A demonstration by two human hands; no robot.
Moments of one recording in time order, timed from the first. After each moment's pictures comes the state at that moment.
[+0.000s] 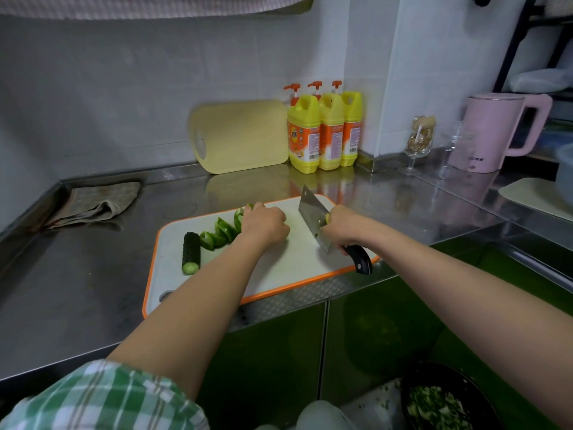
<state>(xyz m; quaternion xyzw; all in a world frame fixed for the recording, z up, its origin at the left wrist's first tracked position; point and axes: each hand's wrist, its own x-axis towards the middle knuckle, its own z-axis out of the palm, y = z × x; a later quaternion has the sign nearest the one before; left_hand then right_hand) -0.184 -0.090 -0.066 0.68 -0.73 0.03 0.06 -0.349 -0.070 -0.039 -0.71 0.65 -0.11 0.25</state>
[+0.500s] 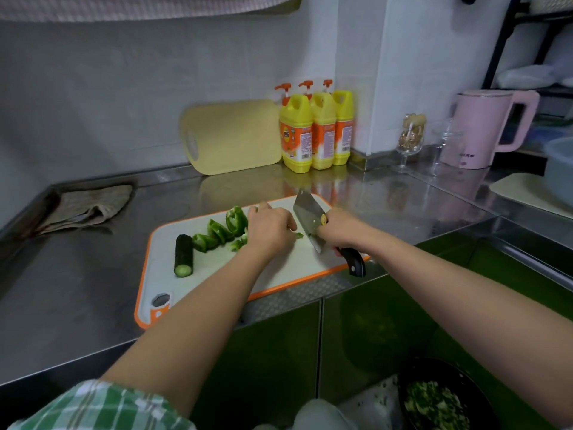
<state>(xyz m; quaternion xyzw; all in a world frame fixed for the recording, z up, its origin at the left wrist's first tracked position) -0.207 -0.083 -0.078 0.65 -0.74 0.06 0.17 -0.360 -0.068 -0.048 -0.72 0.63 -0.15 0.25</state>
